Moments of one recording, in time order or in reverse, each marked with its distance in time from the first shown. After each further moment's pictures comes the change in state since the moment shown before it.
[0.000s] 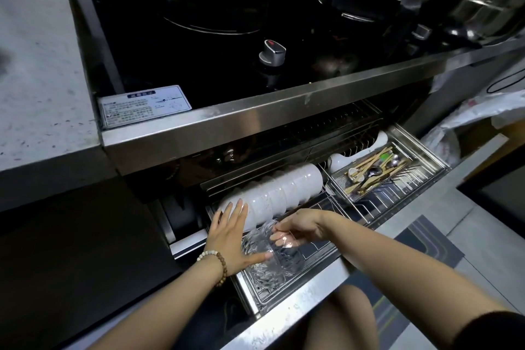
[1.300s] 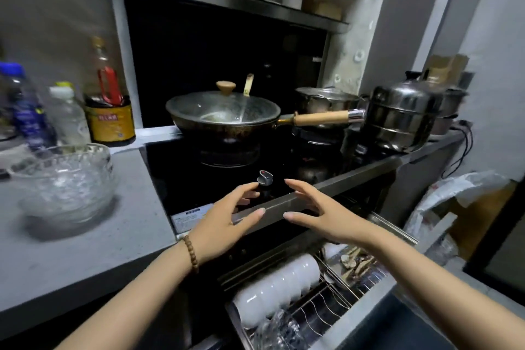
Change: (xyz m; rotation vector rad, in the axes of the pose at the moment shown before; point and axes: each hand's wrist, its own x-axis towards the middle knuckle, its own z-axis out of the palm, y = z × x) left_hand -0.071 0.061 -0.291 -0.526 0.396 0.401; right_hand -0.282 -0.073 0.036 -0.484 0.585 -1.075
